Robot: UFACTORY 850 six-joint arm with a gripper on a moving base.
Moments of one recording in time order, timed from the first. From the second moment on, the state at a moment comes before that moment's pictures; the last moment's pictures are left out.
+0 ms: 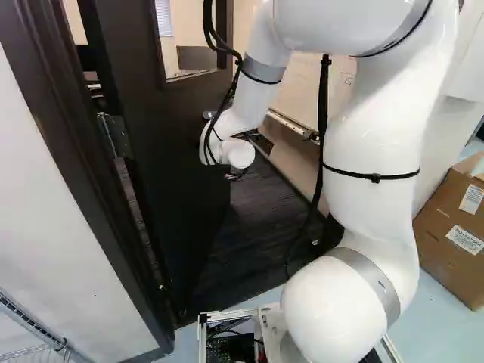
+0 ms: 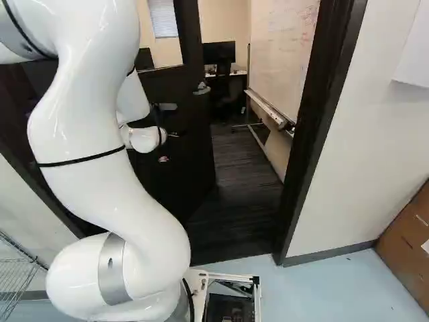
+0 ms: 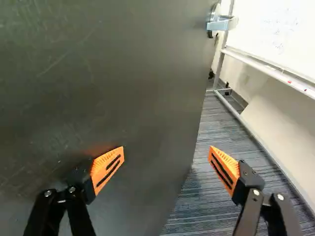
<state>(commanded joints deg) 20.8 -16.6 -40.4 11.8 47.7 0.0</state>
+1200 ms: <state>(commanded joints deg) 26.3 -24.4 -50.0 11.8 47.7 0.0</state>
